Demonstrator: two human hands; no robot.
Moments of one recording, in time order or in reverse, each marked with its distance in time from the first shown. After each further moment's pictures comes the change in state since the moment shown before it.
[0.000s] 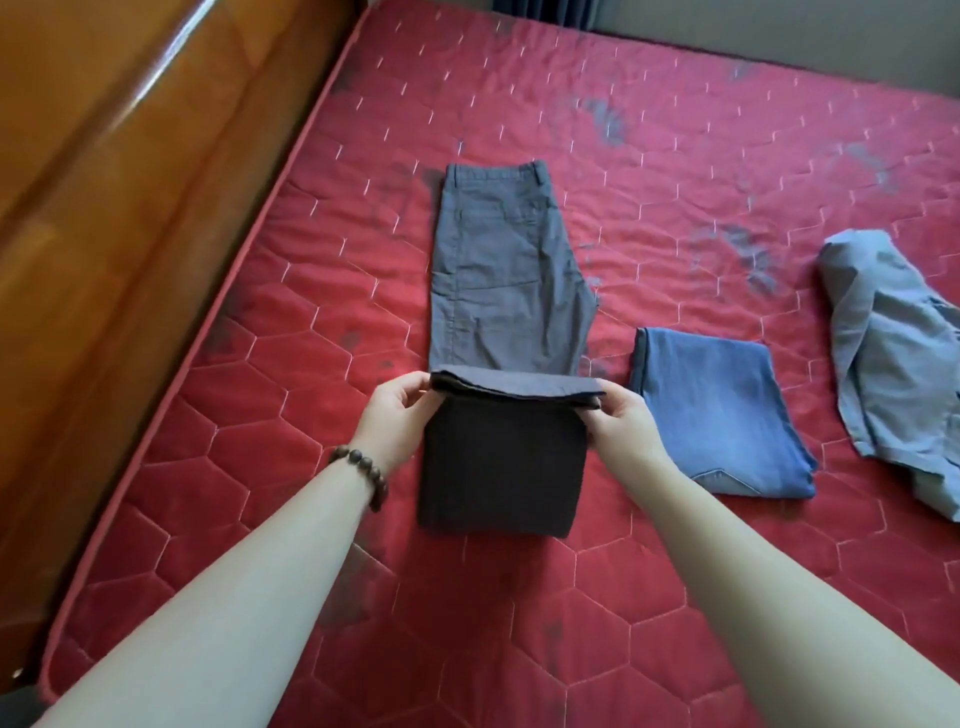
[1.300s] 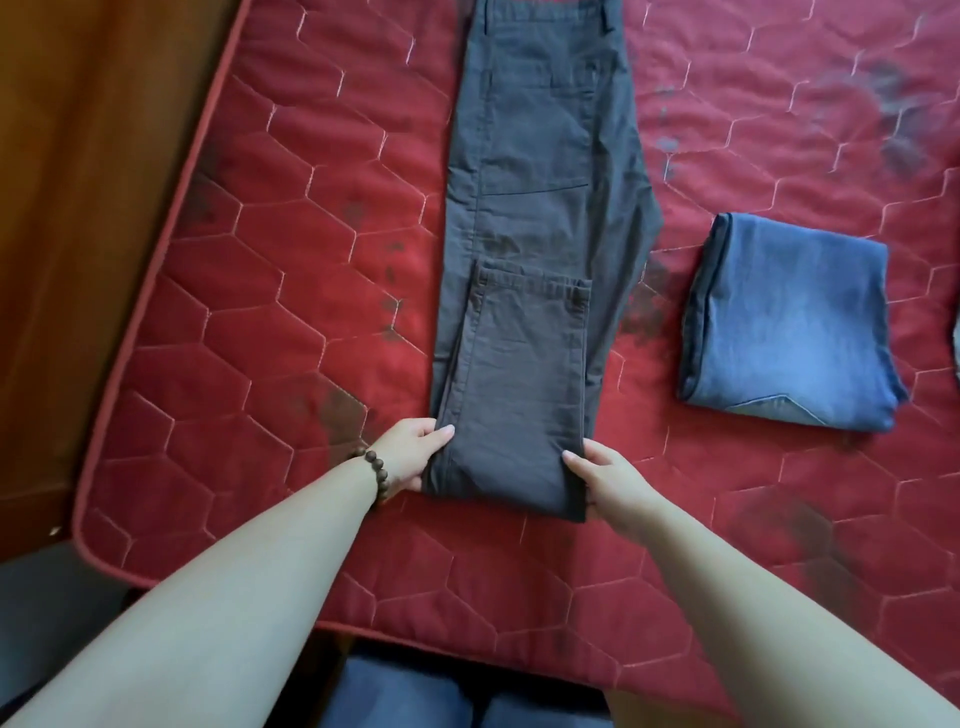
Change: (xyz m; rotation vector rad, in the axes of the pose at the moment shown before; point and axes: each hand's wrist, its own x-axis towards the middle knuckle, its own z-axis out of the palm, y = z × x) left_hand -0.048 -0.148 0.014 -0.026 -0.154 -0.764; right_hand -0.061 0.151 0.011 0.069 -0.275 0.770
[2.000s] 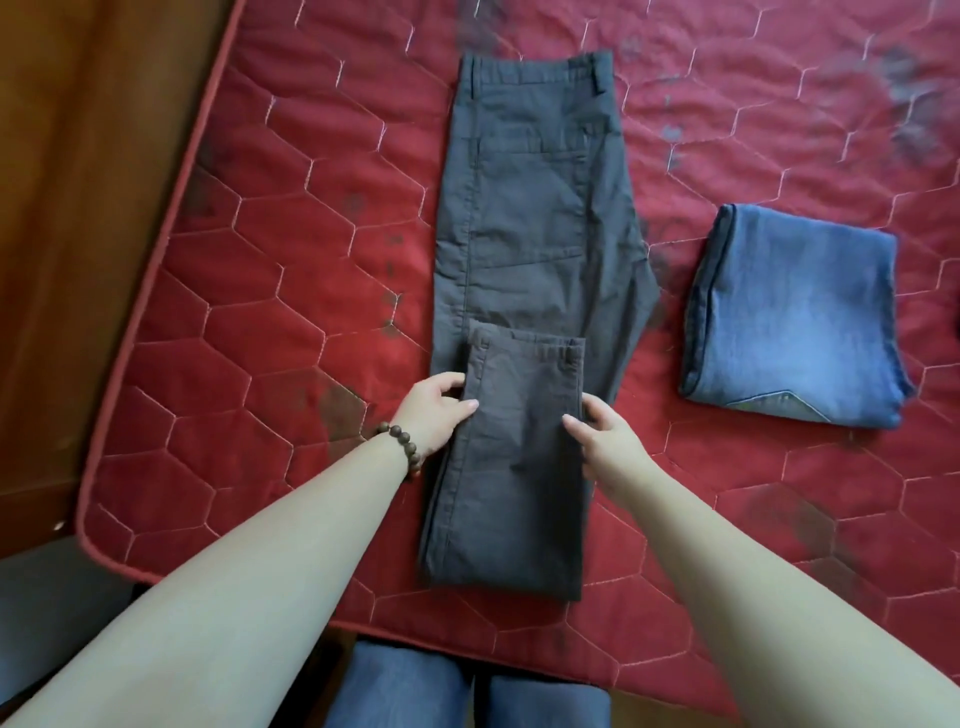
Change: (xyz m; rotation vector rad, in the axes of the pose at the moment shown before) left_hand 0.012 0.030 0.016 0.088 0.125 0.238; right_hand 0.010 -0.026 0.005 0.080 0.066 -0.168
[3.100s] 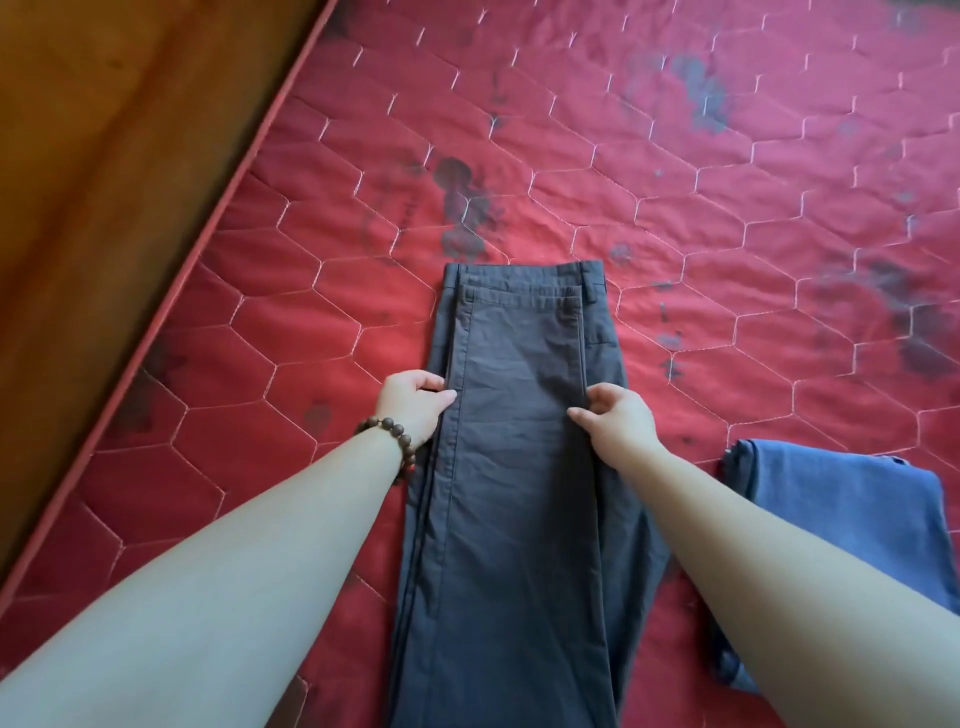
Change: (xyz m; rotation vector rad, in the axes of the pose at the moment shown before) left_hand 0.197 0.183 -0.055 0.079 0.376 0.105; right_hand 0.203 -0.215 -0.014 -0.629 0.366 -0.259
